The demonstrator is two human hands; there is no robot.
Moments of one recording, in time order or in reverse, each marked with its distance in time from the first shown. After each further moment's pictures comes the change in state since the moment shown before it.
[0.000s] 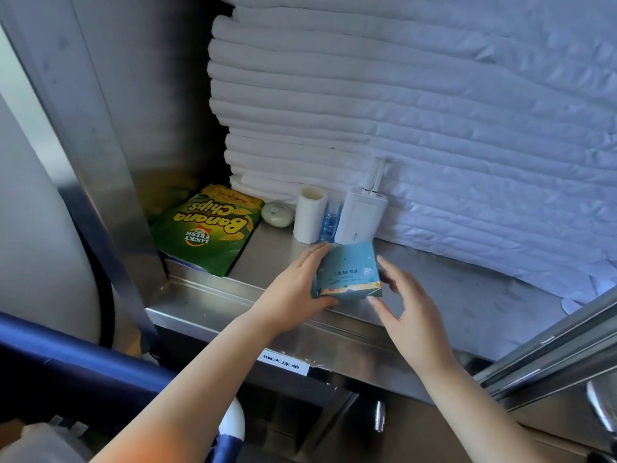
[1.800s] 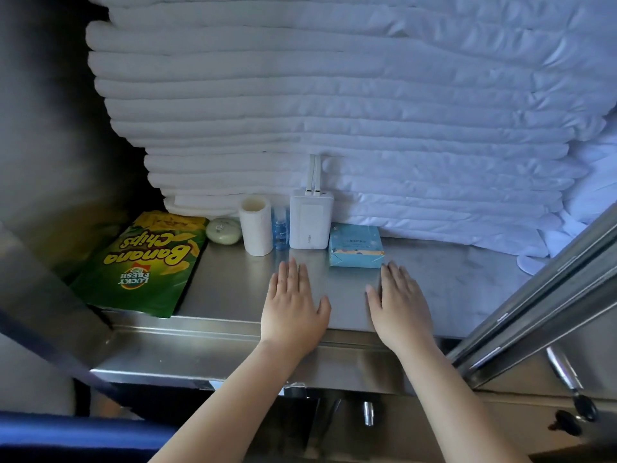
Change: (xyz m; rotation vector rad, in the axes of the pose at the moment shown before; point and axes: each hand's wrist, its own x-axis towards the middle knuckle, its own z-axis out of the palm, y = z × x) left_hand 0.027 0.011 0.077 0.579 -0.108 -0.187; right_hand 0.008 0.052 -0.001 -0.549 -0.272 0.534
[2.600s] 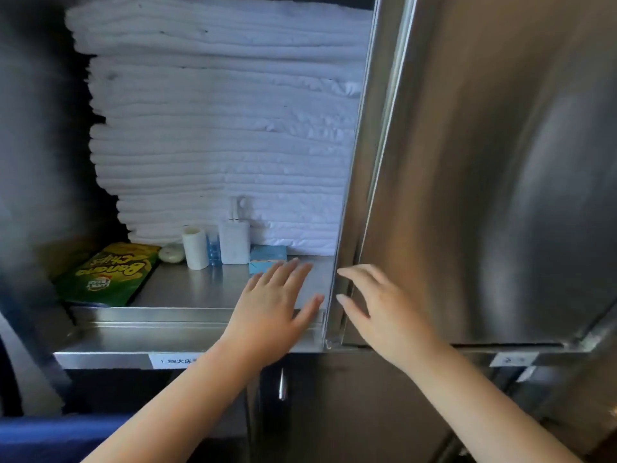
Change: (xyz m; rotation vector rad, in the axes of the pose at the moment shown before) left_hand -0.154 0.156 -0.144 -0.077 0.175 0.364; right_hand -0.196 0.088 -0.200 0.114 0.291 -0.409
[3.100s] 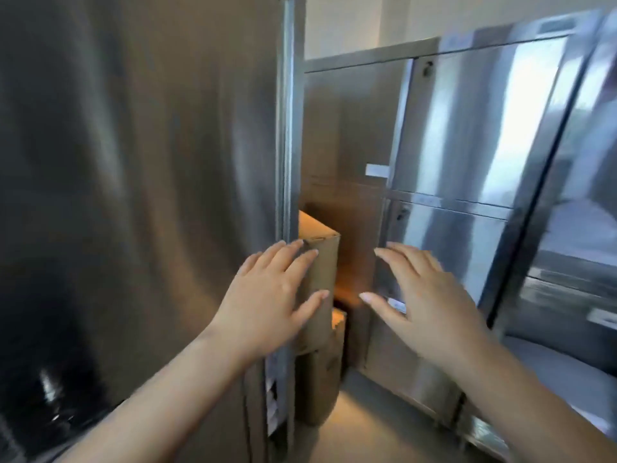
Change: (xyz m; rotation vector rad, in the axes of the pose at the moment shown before) left_hand 0.018 0.384 0.000 -0.155 0.043 0.895; right_hand -0.304 0.118 -0.263 -0.649 0.303 0.729
